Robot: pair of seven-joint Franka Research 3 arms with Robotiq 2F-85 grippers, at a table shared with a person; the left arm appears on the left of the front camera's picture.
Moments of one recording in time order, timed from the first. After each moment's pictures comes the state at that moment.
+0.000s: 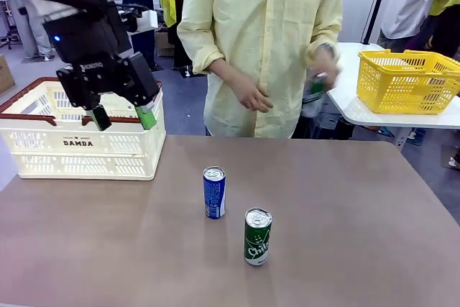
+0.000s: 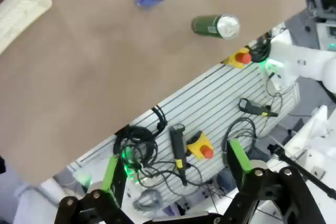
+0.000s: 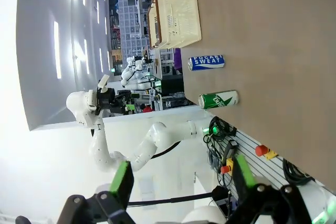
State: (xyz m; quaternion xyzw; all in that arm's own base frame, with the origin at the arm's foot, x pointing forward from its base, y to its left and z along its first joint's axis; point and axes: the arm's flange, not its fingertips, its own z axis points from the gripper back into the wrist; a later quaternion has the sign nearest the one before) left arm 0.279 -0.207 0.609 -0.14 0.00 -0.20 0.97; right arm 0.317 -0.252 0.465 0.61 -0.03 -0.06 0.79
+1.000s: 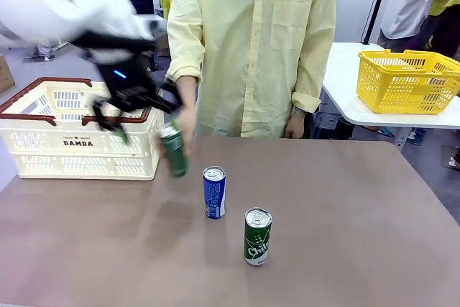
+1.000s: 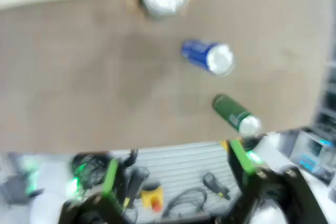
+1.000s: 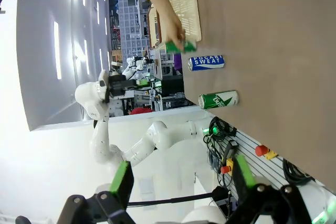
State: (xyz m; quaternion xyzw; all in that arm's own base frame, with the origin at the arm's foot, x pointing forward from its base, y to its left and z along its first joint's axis) left arm 0.338 -0.189 0.567 -0.14 -0.02 0.11 0.98; right arm 0.316 -0.253 0.465 0.61 -0.03 -0.06 0.79
